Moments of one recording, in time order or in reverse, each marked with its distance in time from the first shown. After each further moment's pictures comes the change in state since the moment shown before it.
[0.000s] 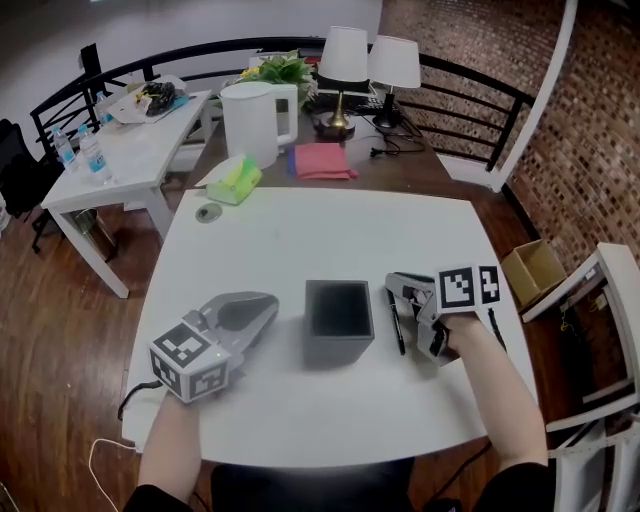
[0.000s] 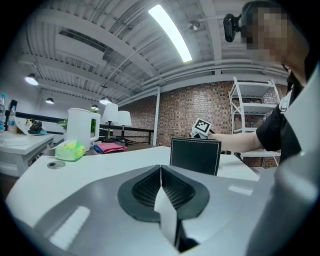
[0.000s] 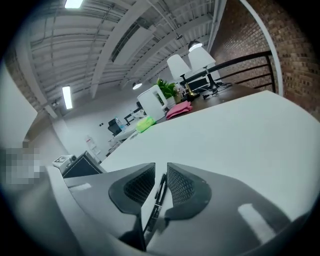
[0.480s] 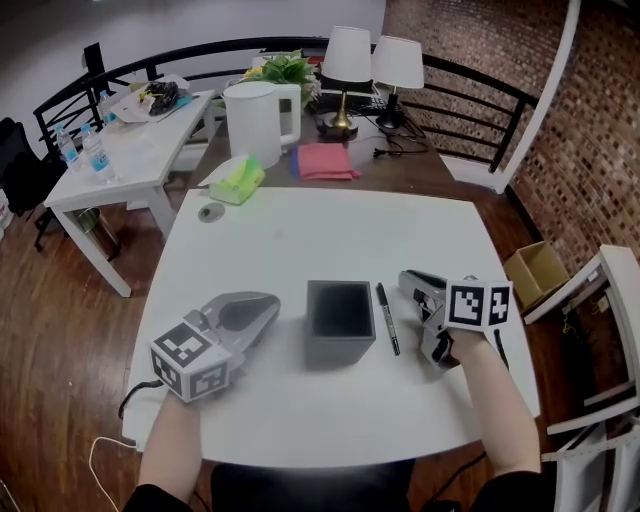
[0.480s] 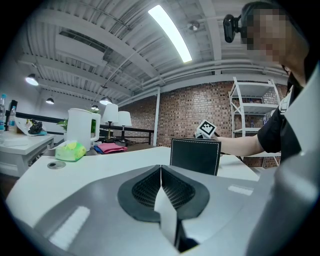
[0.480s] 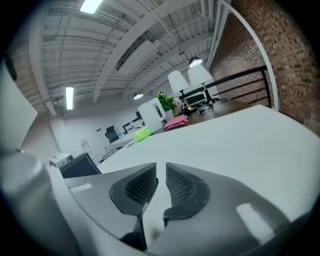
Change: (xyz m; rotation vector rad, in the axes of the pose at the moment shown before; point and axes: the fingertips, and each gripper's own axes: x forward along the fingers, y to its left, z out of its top) left arm -0.001 0.000 0.001 -0.003 -0.004 0.000; right arm -0.023 -0.010 0.011 -0.080 -0.156 -0.076
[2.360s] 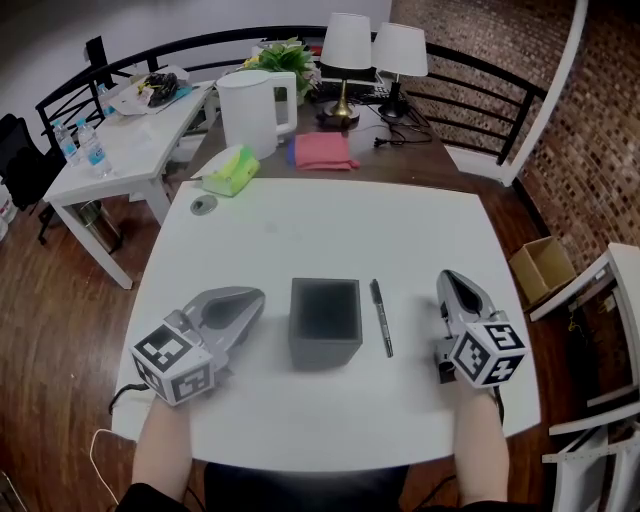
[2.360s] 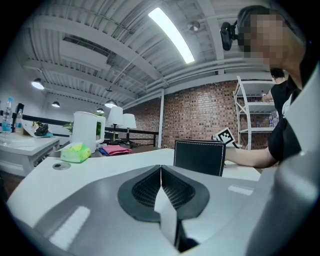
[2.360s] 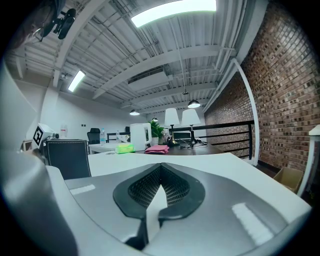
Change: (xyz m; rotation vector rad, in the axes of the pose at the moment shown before) left arm -0.002 0.005 0.006 -0.005 -0.027 0.072; right arm -0.063 -0.033 0.013 -0.258 -0.363 -0.220
